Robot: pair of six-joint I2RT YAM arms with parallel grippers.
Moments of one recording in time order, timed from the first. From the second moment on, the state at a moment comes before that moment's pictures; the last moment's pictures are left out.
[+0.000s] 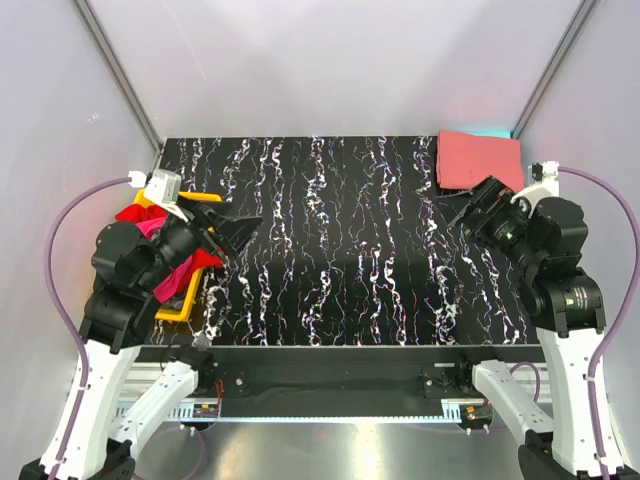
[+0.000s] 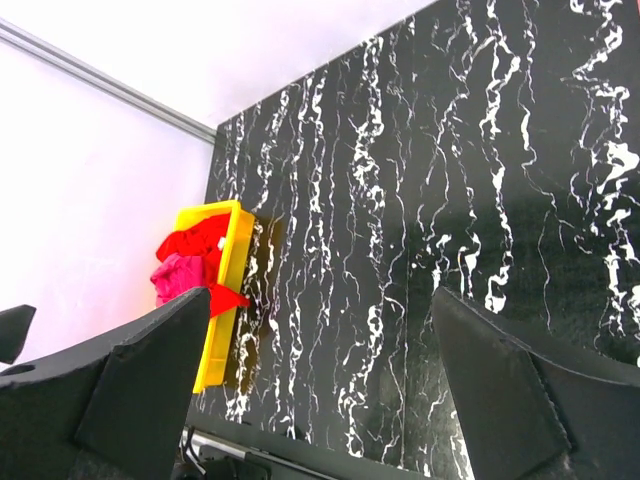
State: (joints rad) left arm -0.31 0.67 1.09 -0.41 0.39 -0.41; right arm 0.11 0.78 1.25 -0.72 -0.23 0.69
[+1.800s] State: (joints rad) left arm -0.34 1.20 0.80 -0.30 0.28 -0.71; right arm 0.11 0.84 1.02 -0.73 -0.26 0.69
